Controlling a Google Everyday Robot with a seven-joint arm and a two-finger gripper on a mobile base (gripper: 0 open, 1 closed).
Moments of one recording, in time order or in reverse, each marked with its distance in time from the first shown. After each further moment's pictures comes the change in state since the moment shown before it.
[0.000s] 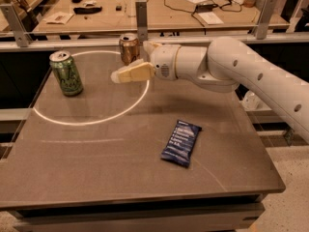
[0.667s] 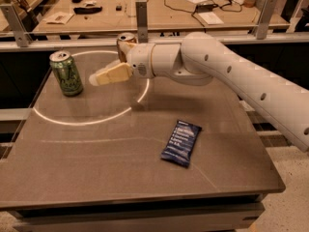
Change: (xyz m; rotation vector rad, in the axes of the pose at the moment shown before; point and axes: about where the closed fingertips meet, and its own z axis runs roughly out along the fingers) arm -0.004 0.025 0.060 -0.104 0.019 -0.031
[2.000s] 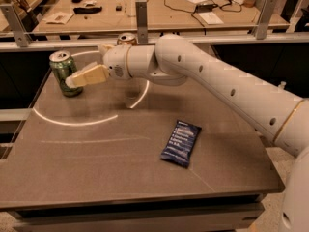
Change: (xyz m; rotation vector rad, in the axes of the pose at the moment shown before) arm -0.004 0.022 0.064 -0.068 -0.018 0.009
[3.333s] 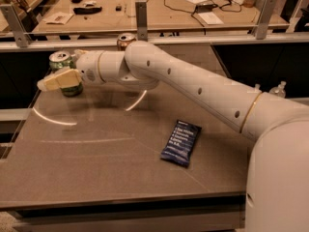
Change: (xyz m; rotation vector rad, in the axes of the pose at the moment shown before) arm 0.004 0.014 0.073 -0.015 -0.014 0.037
